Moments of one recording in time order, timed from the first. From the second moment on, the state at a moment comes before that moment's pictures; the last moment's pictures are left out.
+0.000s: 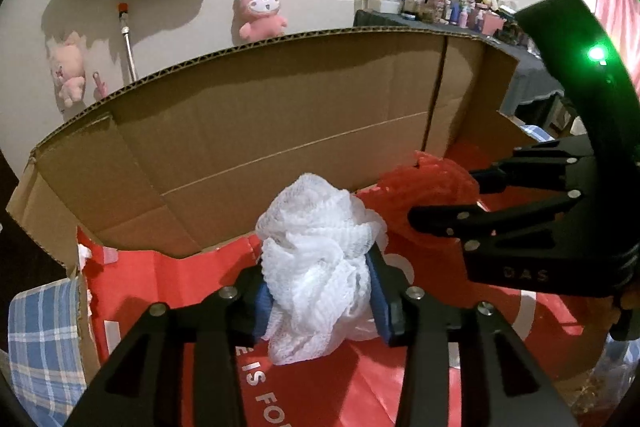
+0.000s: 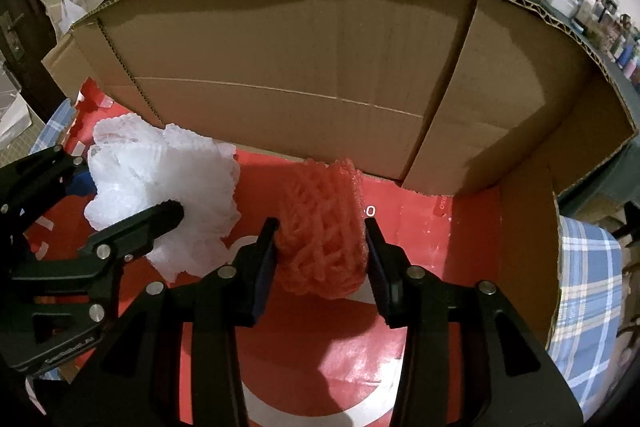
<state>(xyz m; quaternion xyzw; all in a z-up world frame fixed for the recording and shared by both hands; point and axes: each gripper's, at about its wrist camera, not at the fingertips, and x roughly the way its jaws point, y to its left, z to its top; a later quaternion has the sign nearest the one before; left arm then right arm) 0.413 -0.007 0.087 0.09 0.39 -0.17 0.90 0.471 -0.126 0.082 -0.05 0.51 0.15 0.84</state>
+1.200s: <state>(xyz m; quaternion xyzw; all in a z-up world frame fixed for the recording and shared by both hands) 0.406 0.013 0.109 0.08 0.37 -0.10 0.92 0.440 -0.140 0.109 -0.04 0.50 0.12 0.86</state>
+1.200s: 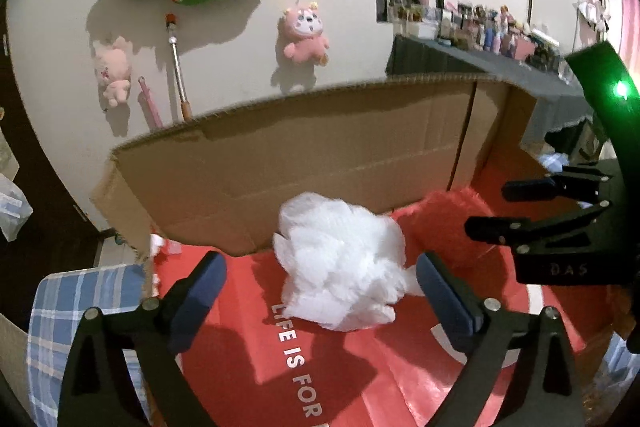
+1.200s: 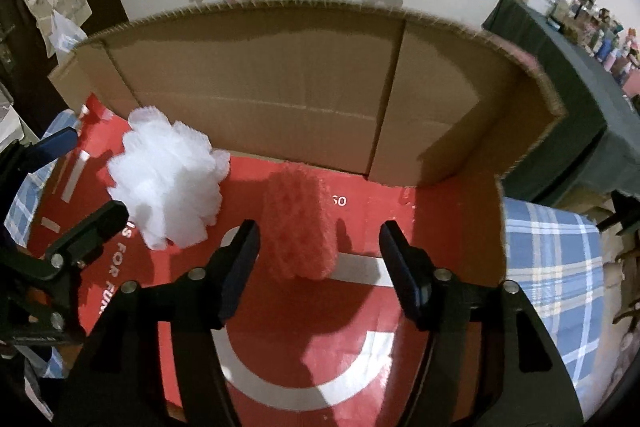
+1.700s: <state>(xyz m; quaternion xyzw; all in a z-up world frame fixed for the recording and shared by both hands) 0.326 0.019 0.186 0.04 0.28 -0.09 0.95 0.360 -0.154 0.209 -0.03 0.40 0.12 0.91</state>
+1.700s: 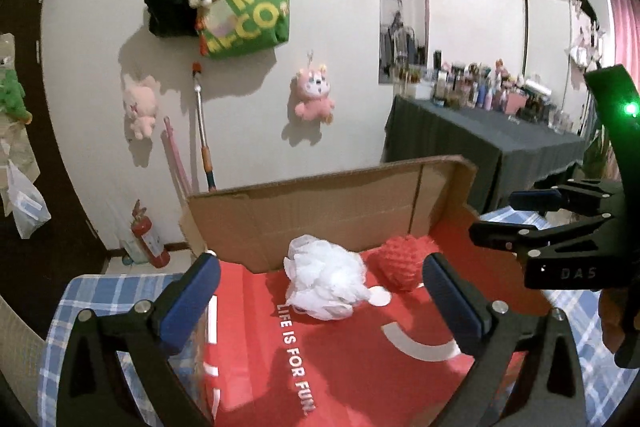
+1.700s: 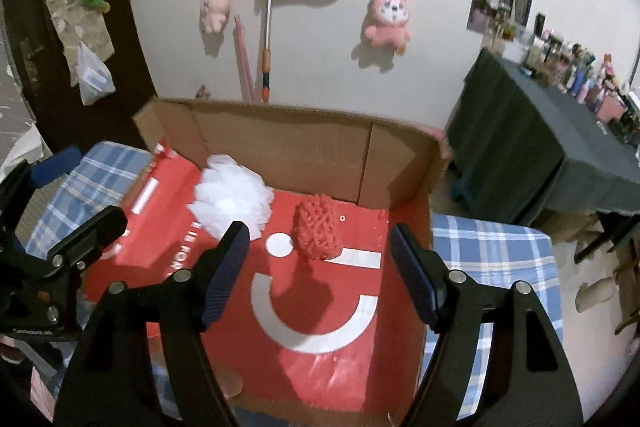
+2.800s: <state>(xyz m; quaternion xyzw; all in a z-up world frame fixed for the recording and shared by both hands) 0.035 0.034 0.238 0.00 0.10 -0.08 0.99 0.043 -0.158 0.271 -0.04 0.16 0.12 0.98</state>
